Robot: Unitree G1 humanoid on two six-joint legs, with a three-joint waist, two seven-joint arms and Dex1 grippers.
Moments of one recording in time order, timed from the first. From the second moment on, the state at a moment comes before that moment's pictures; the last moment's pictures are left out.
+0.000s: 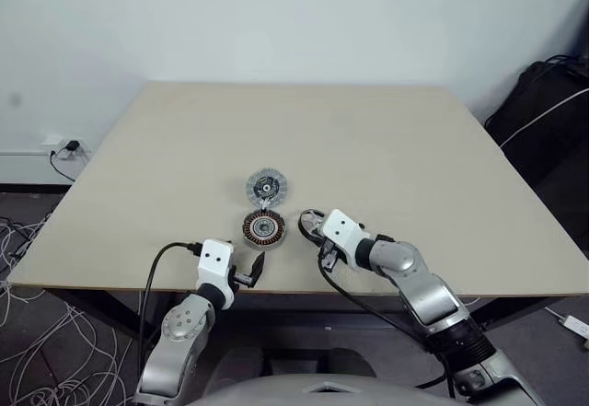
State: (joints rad) left arm 0.29 0.14 -0.16 -0.18 -0.08 0.21 -0.28; right arm -0.13 -0.40 0.35 -0.08 -0.09 0.40 0.65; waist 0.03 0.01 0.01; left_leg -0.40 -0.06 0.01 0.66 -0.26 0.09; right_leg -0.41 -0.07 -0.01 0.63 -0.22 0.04
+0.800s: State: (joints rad) left arm 0.30 0.13 -0.16 -0.18 -0.08 0.21 -0.28; right arm -0.17 -0.40 0.33 -0.04 -0.07 0.43 0.65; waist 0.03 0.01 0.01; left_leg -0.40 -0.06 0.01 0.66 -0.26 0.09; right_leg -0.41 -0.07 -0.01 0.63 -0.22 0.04
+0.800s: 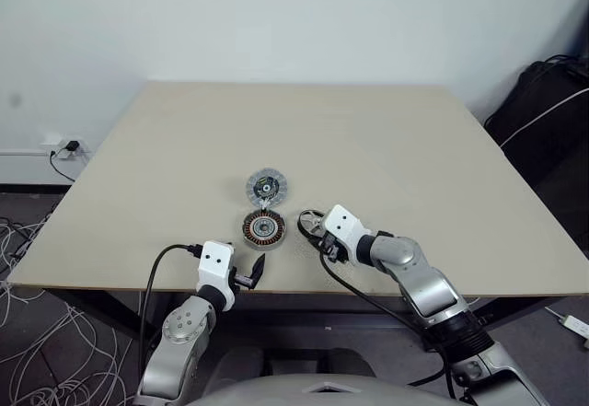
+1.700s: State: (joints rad) left arm 0.32 0.12 -0.16 -0.18 -0.08 0.21 -0.26; right arm -0.23 -0.39 0.38 0.02 -0.08 0.53 0.66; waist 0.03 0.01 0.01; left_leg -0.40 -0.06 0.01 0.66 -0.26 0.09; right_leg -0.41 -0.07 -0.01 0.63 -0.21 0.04
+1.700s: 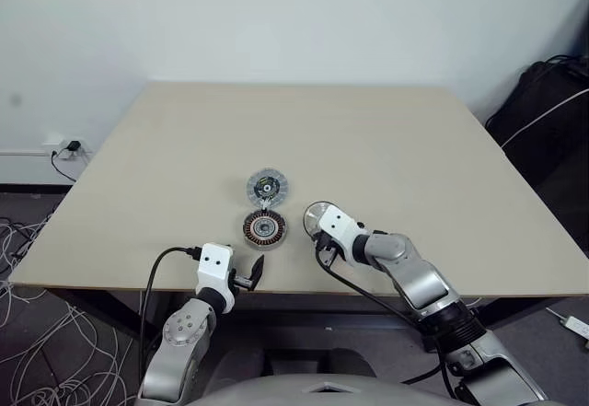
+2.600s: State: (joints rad) left arm 0.33 0.12 -0.16 -0.18 -0.09 0.18 -0.26; right arm -0.43 -0.14 0.33 -0.12 0.16 1.00 0.62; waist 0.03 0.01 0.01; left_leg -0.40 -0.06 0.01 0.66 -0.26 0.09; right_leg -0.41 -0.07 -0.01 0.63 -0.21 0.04
